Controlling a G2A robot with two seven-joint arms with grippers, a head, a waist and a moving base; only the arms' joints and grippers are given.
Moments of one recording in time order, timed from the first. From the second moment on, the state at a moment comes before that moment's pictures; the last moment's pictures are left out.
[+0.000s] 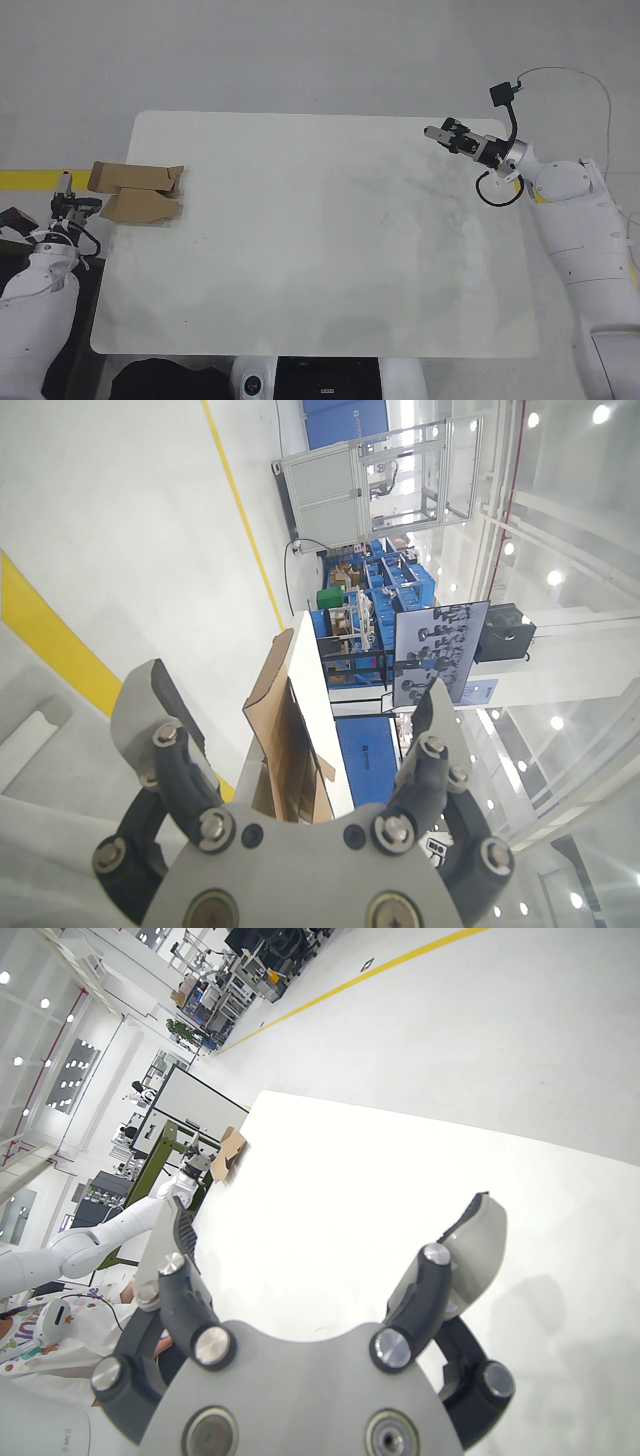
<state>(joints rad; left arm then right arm) 1.07 -0.82 -1.37 -0.64 -0.68 -0.64 -0.40 -0.65 -1.05 1.18 -0.98 0.03 -0.69 0.84</state>
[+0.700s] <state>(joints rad) 0.89 -0.91 -1.30 -0.48 -0.63 -0.64 -0.45 -0.65 -1.05 1.18 -0.98 0.03 -0.69 0.84</state>
